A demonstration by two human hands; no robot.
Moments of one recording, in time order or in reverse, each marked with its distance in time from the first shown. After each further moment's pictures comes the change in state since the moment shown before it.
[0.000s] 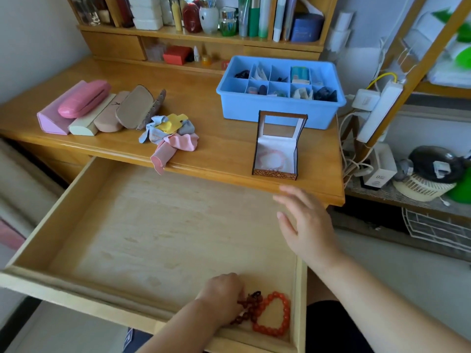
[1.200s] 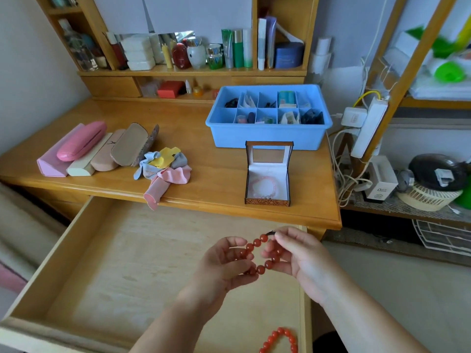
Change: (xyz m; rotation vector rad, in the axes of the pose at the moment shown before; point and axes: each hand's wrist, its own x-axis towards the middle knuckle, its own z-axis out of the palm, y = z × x) left_hand -0.019 0.036 -0.115 -1.629 0.209 0.076; right_hand 0.008 -0.012 -0.014 1.435 -0.222 0.934
